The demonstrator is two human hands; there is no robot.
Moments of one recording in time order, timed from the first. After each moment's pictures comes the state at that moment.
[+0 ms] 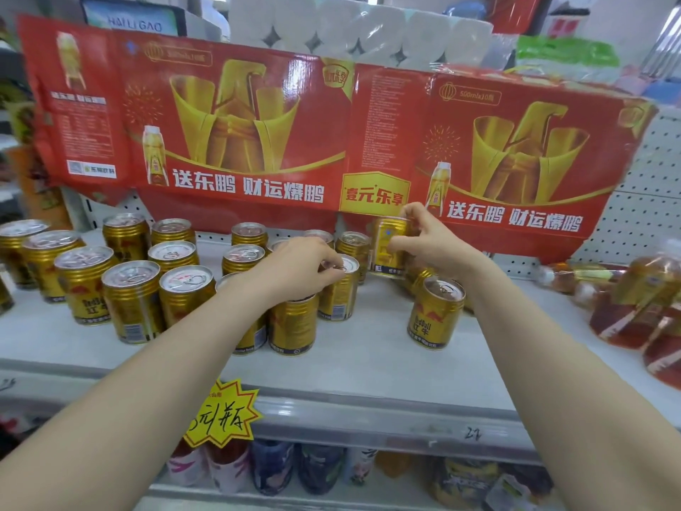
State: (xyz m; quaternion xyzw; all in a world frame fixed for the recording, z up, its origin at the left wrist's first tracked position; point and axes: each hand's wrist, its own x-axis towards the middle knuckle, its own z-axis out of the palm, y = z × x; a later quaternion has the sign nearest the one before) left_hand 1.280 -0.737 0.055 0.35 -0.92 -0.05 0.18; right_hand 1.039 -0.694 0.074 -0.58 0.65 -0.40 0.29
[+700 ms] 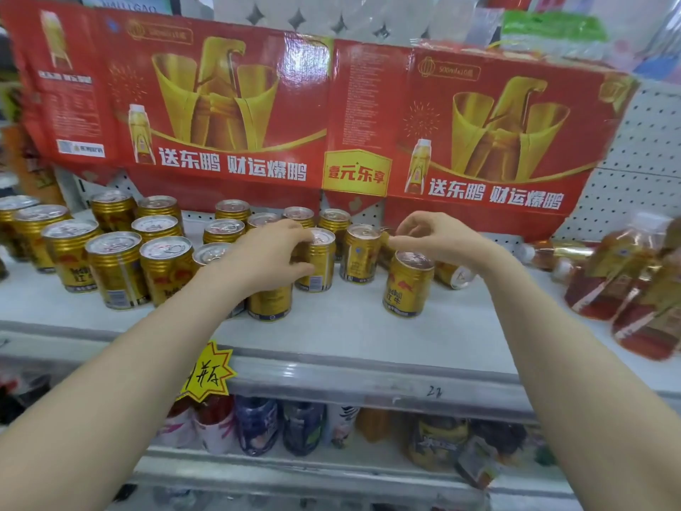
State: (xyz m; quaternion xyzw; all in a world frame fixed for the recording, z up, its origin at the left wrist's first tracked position) left_hand 1.284 -0.708 0.041 0.41 -0.90 0.01 0.16; right_hand 1.007 -0.631 0.074 -0.63 0.72 -0.24 0.16
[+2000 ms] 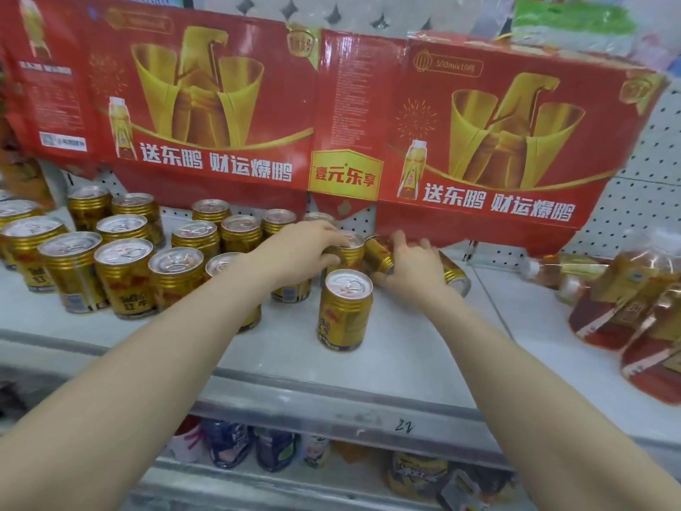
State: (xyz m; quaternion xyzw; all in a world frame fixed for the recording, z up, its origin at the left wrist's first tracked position) left_hand 1.199 -0.728 0.046 0.35 -0.93 0.00 0.14; right_hand 0.987 -0.692 0.001 -0.61 0.77 -0.12 -0.13
